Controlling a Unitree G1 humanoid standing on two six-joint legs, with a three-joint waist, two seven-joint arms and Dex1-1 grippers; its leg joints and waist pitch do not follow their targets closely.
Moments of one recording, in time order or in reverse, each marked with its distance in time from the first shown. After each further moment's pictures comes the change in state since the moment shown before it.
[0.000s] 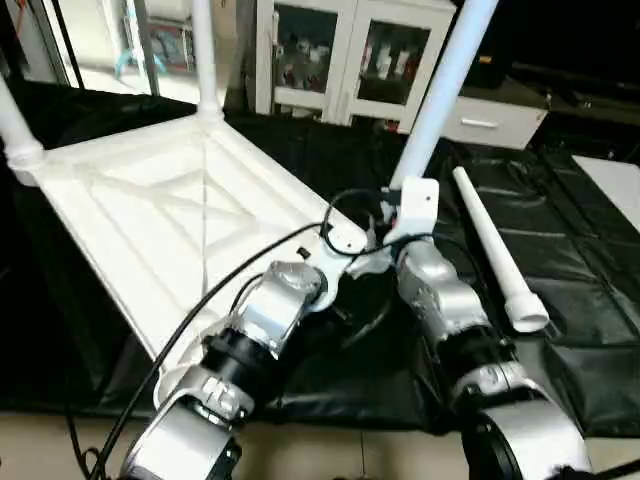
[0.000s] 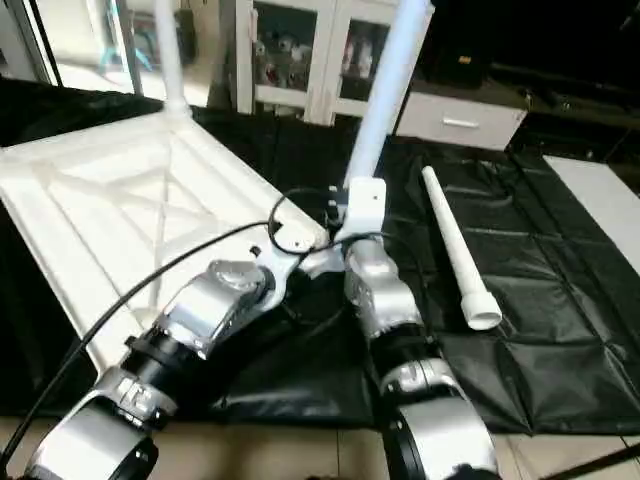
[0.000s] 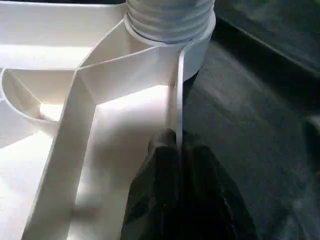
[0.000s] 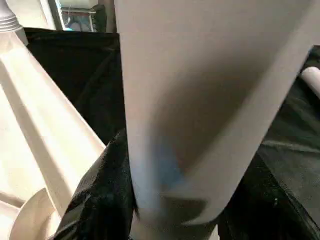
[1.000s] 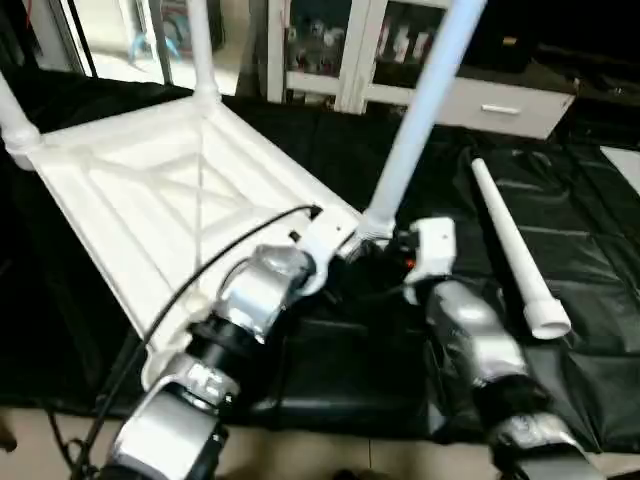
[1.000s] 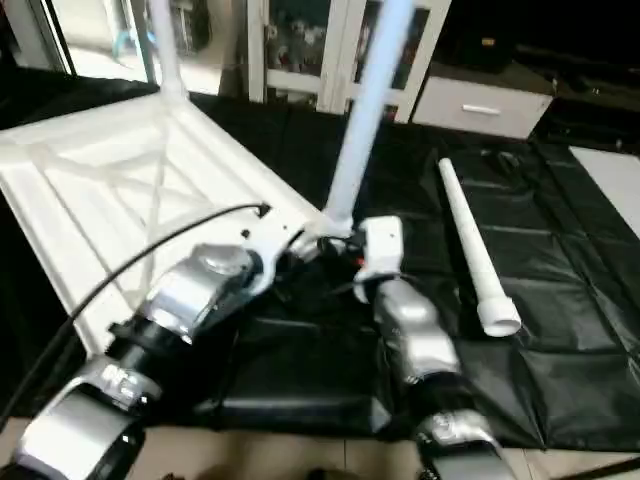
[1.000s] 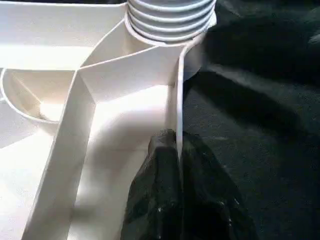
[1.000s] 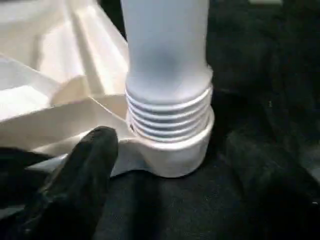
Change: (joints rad) left arm -0.037 0.087 0.011 -0.008 -0.029 -0.047 -0.068; right arm 0.262 -0.133 0.006 -0.246 0.055 -0.024 0.465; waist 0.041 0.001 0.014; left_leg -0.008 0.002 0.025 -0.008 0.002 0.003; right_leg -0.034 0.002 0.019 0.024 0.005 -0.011
